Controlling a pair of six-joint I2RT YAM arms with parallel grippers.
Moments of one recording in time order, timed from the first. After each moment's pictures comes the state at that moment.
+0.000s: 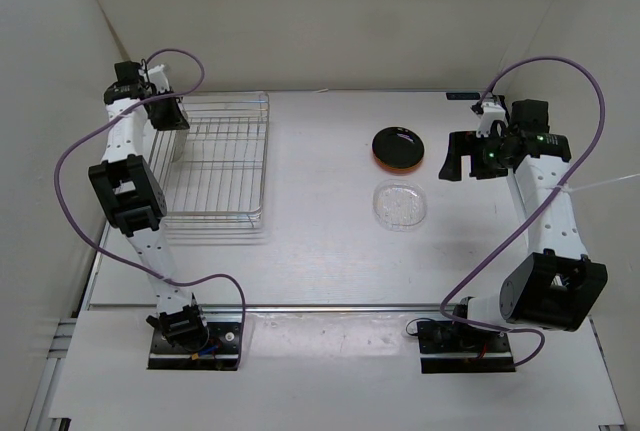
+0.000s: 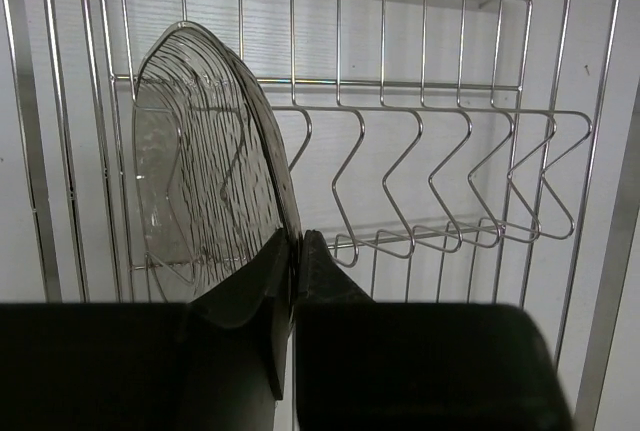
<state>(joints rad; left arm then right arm) 0.27 2.18 2.07 -0.81 0.40 0.03 -0.15 1.38 1.34 -0.96 -0.47 -0.24</state>
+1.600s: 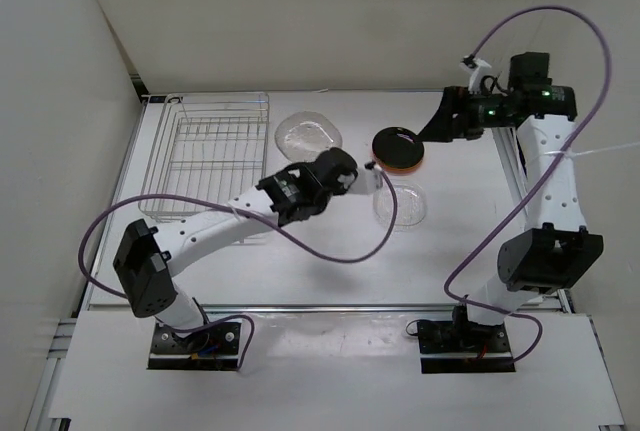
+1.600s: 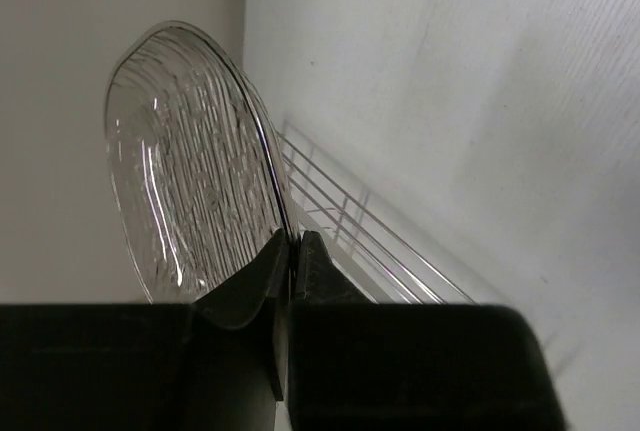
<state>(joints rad) -0.96 1.57 1.40 -0.50 -0.54 0.78 -0.09 1.60 1.84 -1.19 -0.89 -0.20</state>
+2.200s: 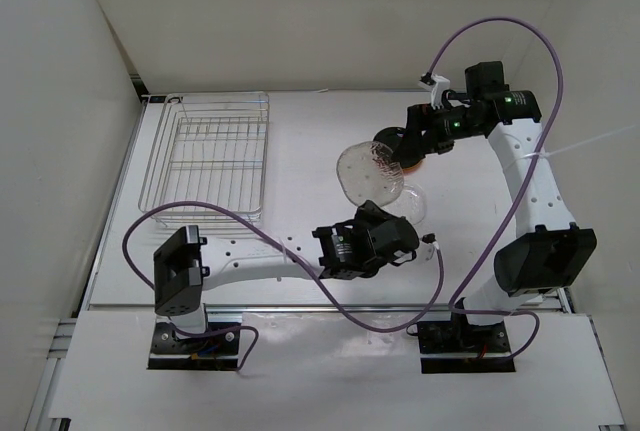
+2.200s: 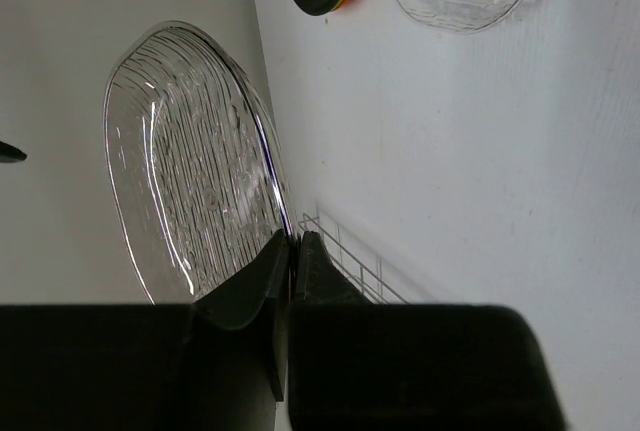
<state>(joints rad) -1.35 1.73 1.44 -0.43 -0.78 0.91 0.13 1.58 1.74 -1.19 -0.80 -0.19</state>
